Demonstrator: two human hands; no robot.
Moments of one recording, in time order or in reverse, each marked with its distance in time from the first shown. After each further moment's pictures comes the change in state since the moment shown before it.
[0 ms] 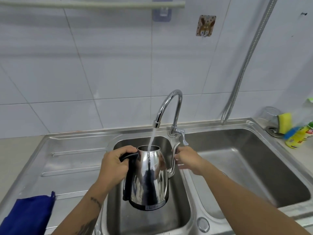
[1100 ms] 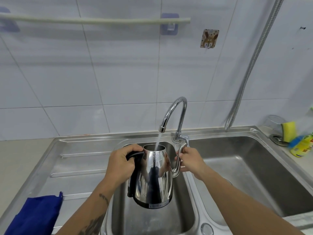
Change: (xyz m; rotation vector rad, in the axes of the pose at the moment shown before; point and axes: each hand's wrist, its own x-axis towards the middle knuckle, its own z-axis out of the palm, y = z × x) left_hand 0.005 0.014 -0.005 -0.023 0.038 0.032; right_hand -0.008 -0.009 0.009 0.147 0.157 -0.089
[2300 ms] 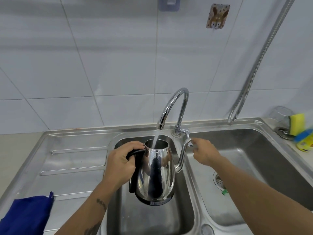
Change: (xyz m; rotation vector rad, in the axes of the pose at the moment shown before) left_hand 0.011 -0.017 0.021 0.083 0.012 0.215; right_hand 0.060 0.017 -0.053 -0.922 0.036 -0.233
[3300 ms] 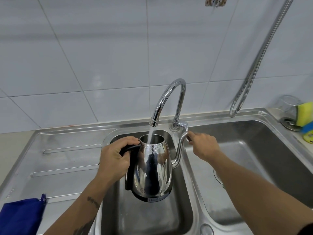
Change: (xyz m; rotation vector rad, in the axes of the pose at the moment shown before) left_hand 0.014 -0.004 0.008 -0.031 -0.022 -0.054; right_hand 0.037 0.027 0.025 -0.389 0.120 -0.191
